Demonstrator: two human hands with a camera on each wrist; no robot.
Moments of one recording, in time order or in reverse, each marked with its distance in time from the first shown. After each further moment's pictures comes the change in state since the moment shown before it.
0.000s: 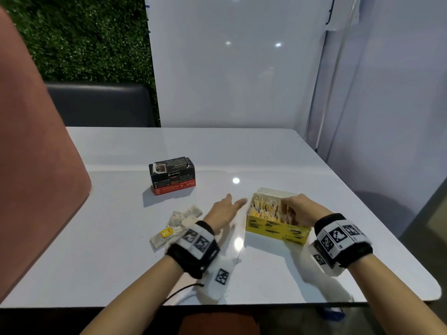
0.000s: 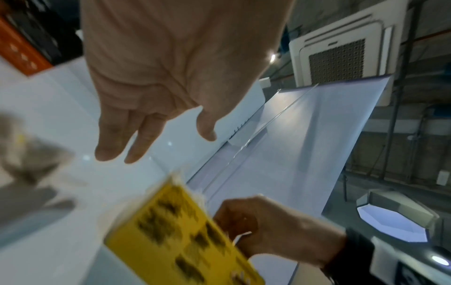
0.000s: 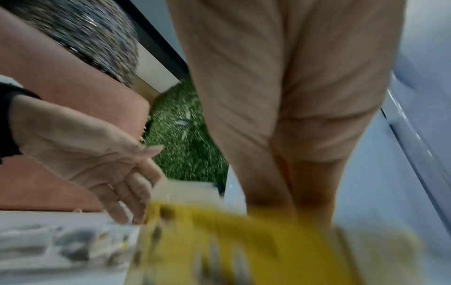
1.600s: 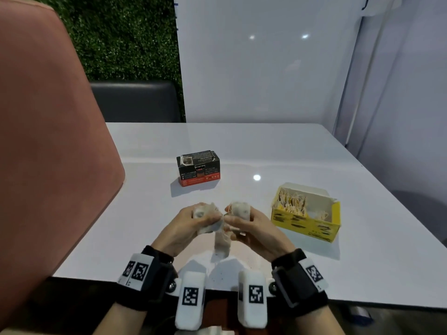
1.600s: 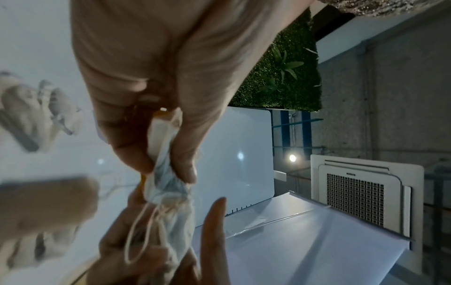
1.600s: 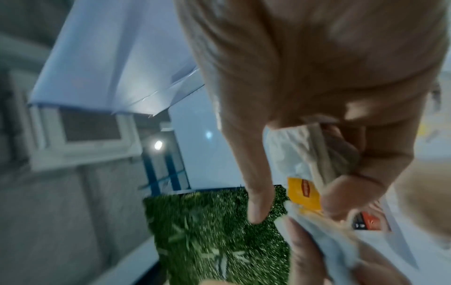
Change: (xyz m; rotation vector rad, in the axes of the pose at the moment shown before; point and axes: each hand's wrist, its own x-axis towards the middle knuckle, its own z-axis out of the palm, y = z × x) left_hand -0.083 -0.085 -0.065 -0.699 0.050 0.148; right_hand -0.026 -0.165 0.025 1.857 -0.241 -0.145
